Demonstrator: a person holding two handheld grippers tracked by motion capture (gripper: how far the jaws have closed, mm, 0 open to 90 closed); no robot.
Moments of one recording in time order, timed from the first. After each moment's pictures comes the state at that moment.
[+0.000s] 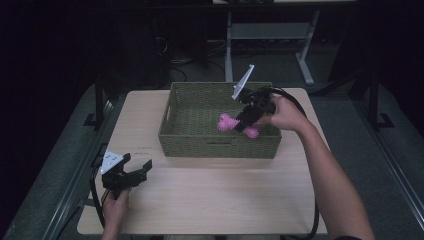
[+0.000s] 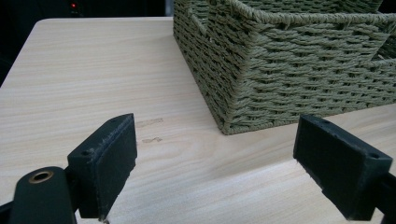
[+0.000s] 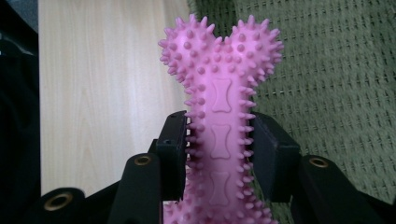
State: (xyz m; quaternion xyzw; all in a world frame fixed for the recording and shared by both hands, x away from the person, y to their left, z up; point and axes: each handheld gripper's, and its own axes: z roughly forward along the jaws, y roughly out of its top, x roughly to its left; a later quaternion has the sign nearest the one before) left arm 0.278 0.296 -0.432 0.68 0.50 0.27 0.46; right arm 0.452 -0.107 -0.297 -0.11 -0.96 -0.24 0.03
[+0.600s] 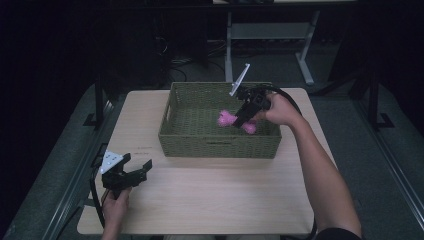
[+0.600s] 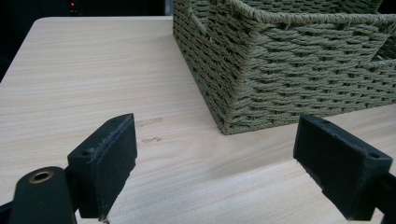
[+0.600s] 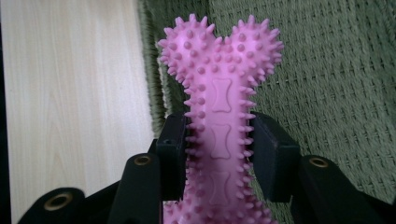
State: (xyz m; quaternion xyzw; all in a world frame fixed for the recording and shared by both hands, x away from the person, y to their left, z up) left arm 0.279 0.297 -0.432 0.68 0.50 0.27 0.46; right arm 0.484 -0.104 -0.317 -0.13 -0.97 -0.22 0.04
